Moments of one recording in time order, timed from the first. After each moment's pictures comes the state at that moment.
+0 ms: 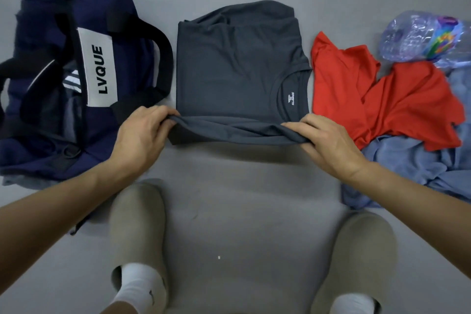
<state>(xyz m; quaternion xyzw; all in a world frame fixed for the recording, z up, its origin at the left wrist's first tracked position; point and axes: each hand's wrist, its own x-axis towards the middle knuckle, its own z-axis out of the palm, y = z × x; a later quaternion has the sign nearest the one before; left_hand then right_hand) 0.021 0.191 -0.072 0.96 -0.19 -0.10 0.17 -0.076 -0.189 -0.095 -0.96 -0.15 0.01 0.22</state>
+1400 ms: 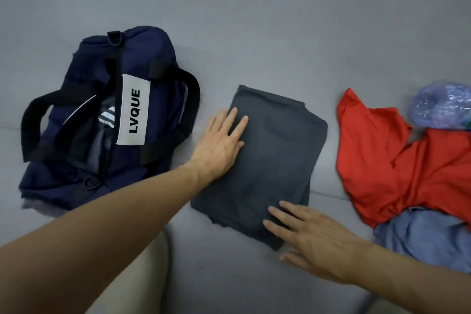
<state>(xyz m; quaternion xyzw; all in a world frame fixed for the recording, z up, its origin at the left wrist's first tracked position) 0.082 0.099 -0.137 0.96 -0.25 -0.15 0.01 -0.098 -0.145 -0.110 -0.91 -0.37 0.19 0.06</state>
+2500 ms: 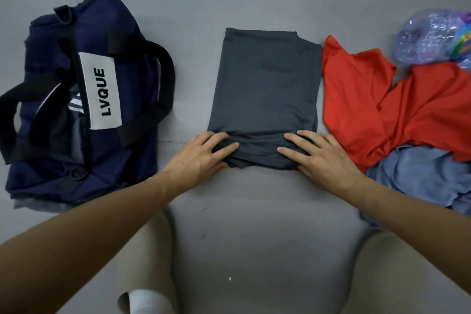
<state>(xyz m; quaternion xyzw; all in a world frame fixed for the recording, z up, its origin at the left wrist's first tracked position) 0.018 0.145 -0.160 0.88 -0.47 -0.09 0.05 -0.082 -0.188 -0.164 -0.97 -0.21 0.05 0.06</state>
